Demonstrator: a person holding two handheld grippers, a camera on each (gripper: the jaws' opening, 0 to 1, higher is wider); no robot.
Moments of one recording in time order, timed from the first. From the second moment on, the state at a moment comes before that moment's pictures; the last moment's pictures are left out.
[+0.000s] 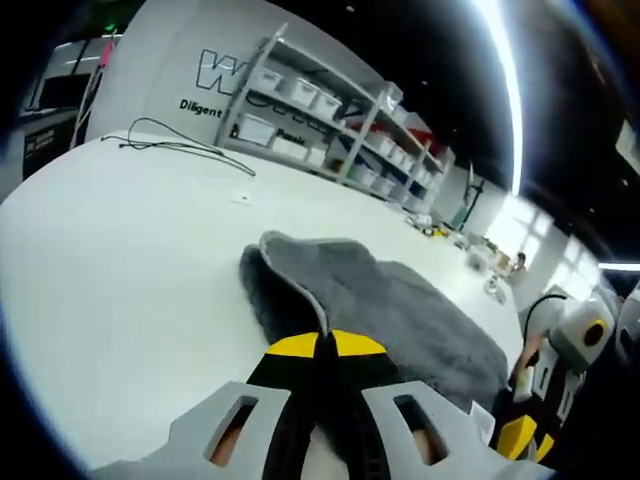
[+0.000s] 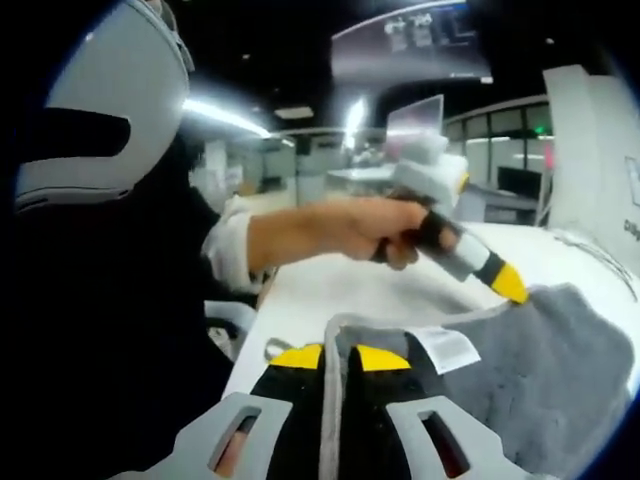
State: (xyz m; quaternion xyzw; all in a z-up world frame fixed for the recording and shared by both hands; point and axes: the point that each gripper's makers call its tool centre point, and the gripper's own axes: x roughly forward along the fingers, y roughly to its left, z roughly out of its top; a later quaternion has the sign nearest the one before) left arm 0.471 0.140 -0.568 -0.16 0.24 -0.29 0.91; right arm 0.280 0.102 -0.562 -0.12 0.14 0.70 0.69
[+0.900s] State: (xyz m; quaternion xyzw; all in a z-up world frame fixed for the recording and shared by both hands) left arm 0.467 0.146 -0.573 -0.15 0.25 -0.29 0.91; right arm 0.271 0.113 -0.572 -0.14 0.14 0.72 0.67
